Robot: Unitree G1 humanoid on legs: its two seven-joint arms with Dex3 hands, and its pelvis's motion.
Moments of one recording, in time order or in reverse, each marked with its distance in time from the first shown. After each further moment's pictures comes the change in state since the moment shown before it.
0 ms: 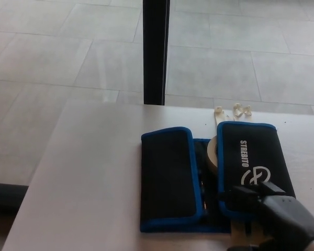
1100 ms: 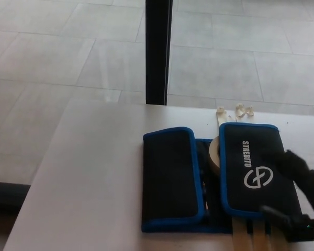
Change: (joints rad) left_arm 0.000 0.000 0.024 -0.001 -0.001 0.000 0.005; right_arm 0.086 0.076 -0.296 -0.045 0.454 0.022 0.154
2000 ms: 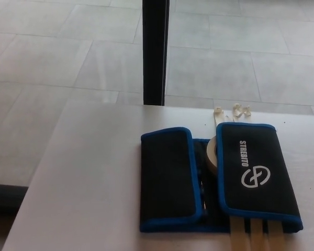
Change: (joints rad) left_arm -0.001 0.000 0.001 0.000 0.000 0.000 0.000; right_arm -0.053 -0.196 -0.919 0.402 0.296 0.067 -0.047
